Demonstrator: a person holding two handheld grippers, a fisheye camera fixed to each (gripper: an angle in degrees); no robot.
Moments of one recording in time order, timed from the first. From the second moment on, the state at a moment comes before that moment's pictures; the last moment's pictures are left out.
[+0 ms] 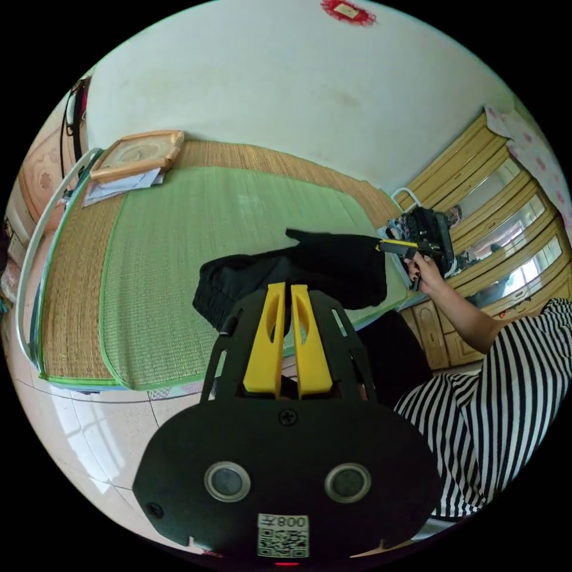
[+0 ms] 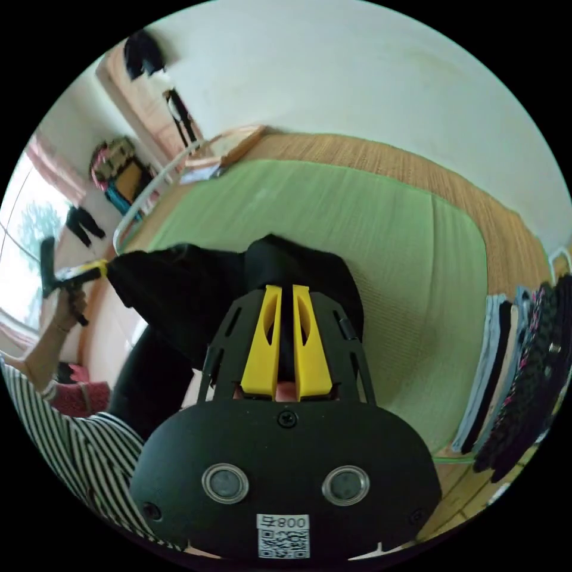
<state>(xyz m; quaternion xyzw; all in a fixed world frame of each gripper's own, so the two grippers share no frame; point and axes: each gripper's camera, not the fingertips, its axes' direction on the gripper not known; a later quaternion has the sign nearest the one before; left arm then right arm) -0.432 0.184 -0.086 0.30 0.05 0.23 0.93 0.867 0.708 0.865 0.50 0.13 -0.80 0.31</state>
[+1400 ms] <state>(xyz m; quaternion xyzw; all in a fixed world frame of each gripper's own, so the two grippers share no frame) -0.575 -0.045 -0.020 0.11 0.02 0.04 0.99 0.934 0.557 0.408 0.45 -0.05 -0.70 0.55</state>
